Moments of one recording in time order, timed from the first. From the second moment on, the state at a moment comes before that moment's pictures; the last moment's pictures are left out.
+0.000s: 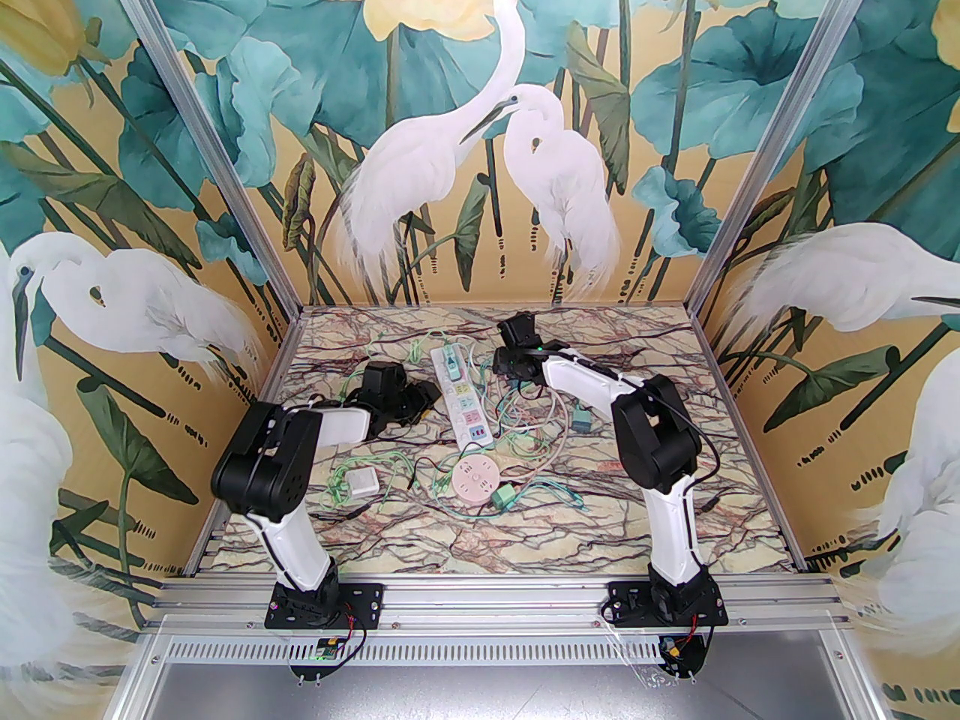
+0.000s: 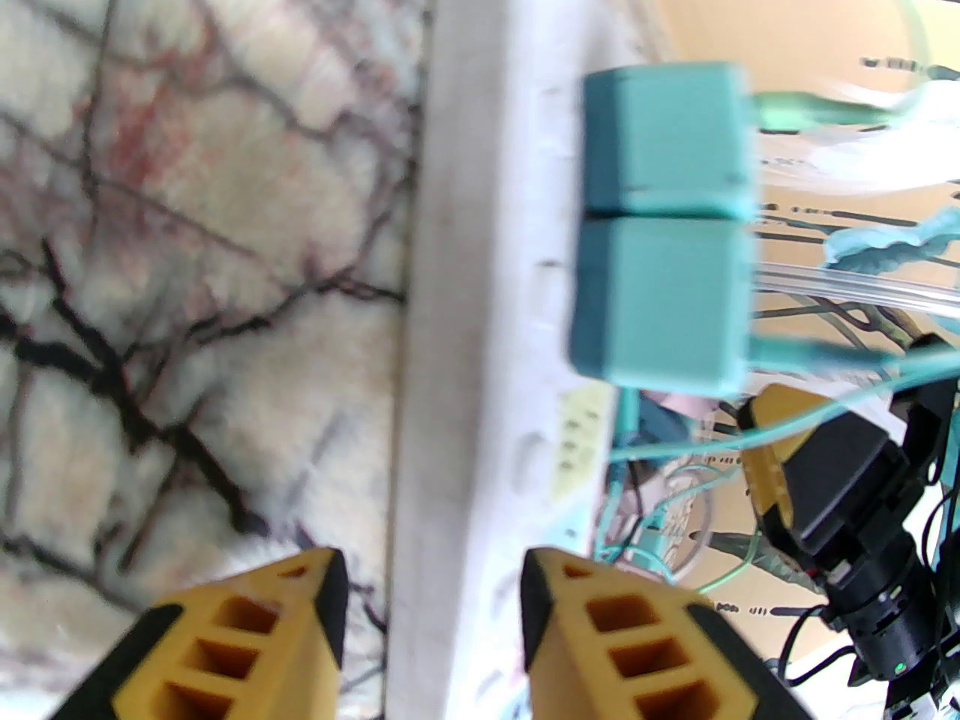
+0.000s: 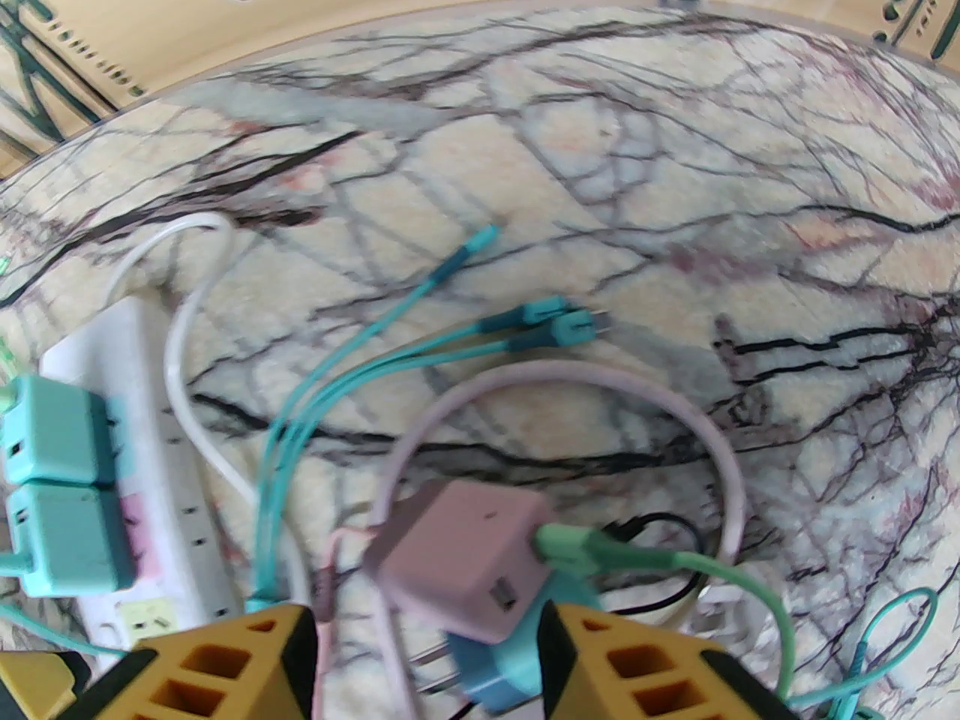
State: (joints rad) left arm -0.22 1.76 0.81 0.27 0.41 -0.96; right arm 0.59 2.09 1.61 -0.42 0.19 0.56
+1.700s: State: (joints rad) left arm -0.18 1.64 0.70 0.33 0.22 -1.00; right arm 0.77 2.36 2.00 -0.49 0.26 0.43
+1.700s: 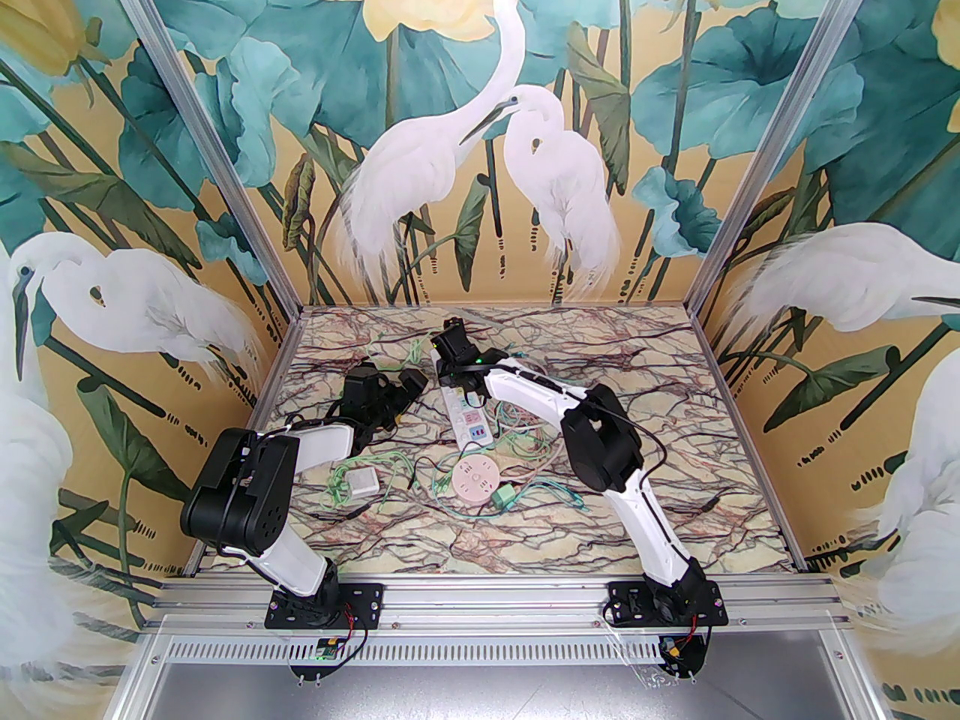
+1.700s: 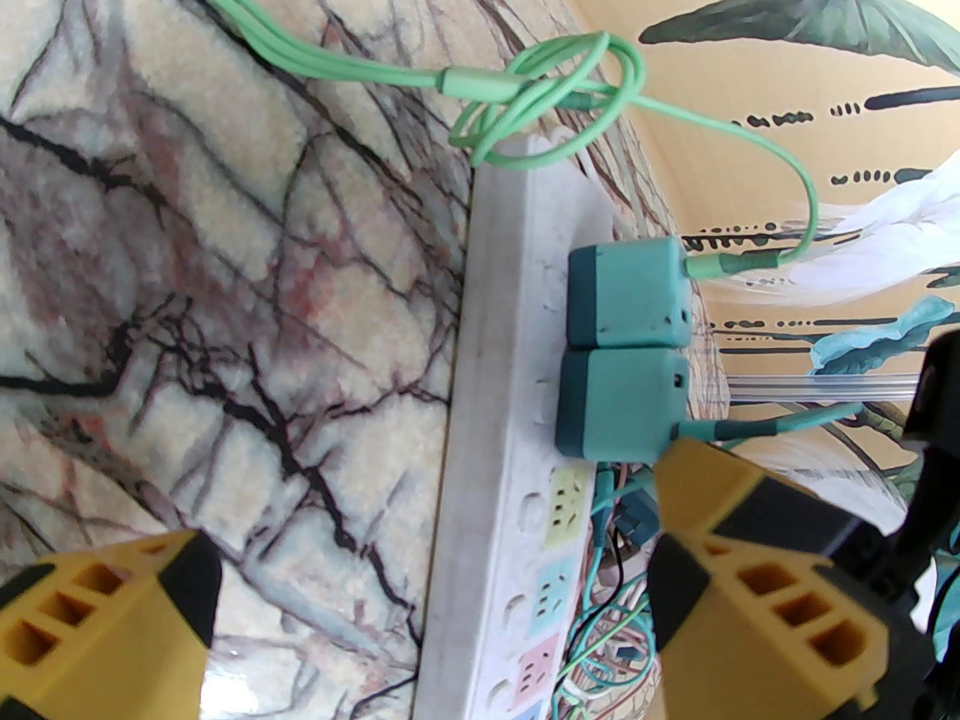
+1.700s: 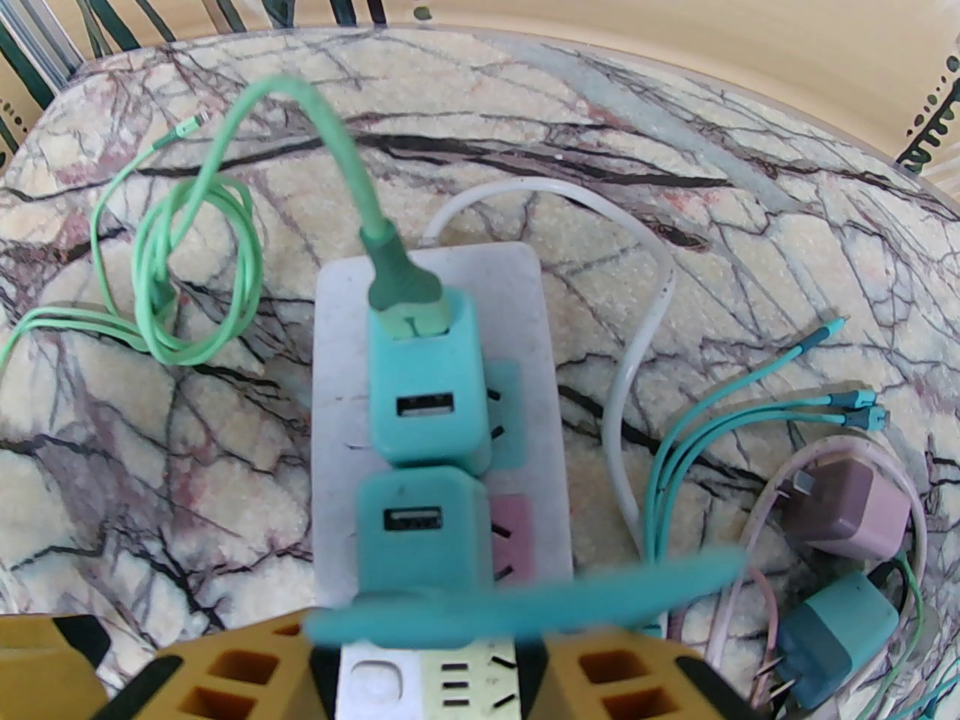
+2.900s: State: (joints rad) left arm -0.17 1.73 0.74 0.34 0.26 -0.99; right arm 0.80 2.38 1.94 -0.38 0.12 0.20
